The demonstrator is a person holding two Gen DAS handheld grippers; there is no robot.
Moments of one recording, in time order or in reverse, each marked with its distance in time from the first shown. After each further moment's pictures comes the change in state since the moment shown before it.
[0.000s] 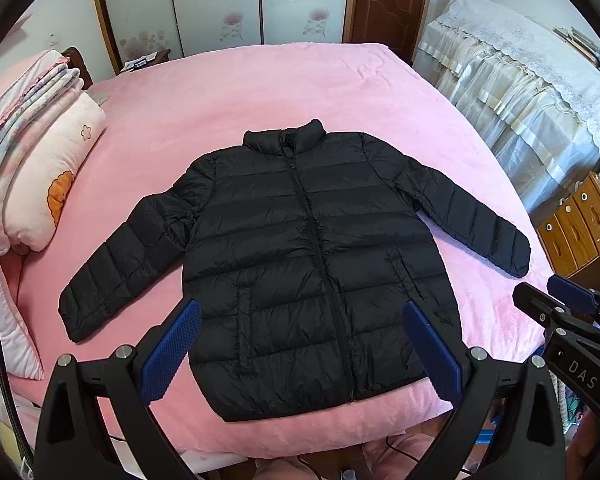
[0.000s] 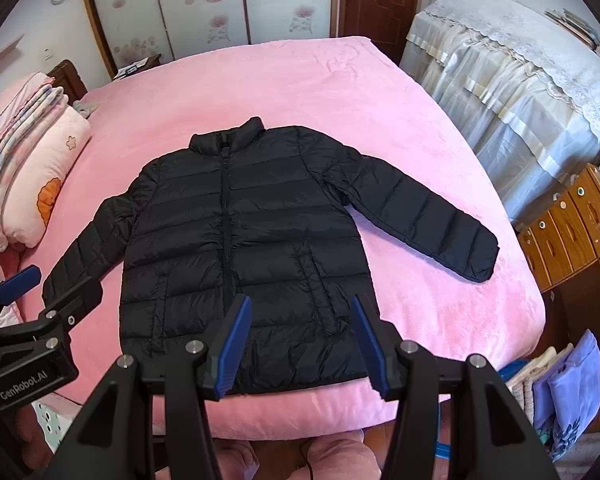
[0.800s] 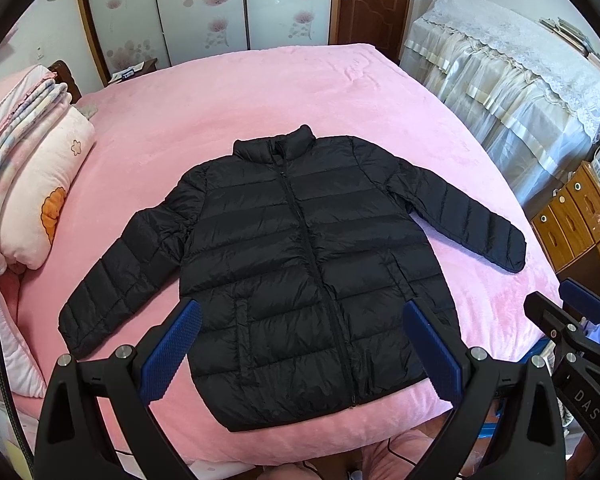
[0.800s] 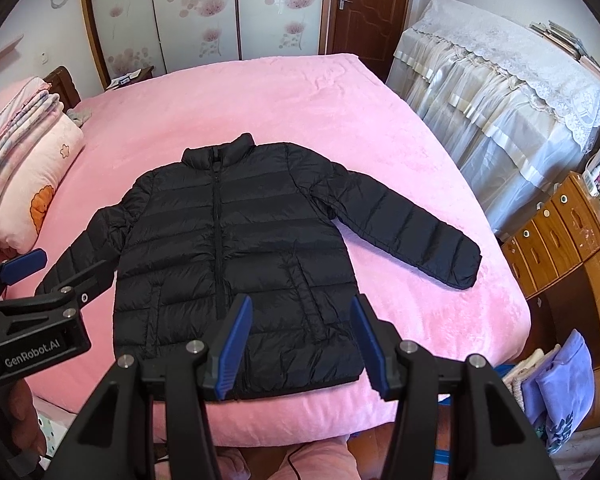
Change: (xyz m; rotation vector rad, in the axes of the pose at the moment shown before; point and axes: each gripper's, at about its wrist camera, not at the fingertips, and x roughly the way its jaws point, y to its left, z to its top) left arm 0.000 -0.005 0.011 0.055 -0.013 -0.014; right arm -0.019 0.008 -0.006 -0.008 -0.061 -0.044
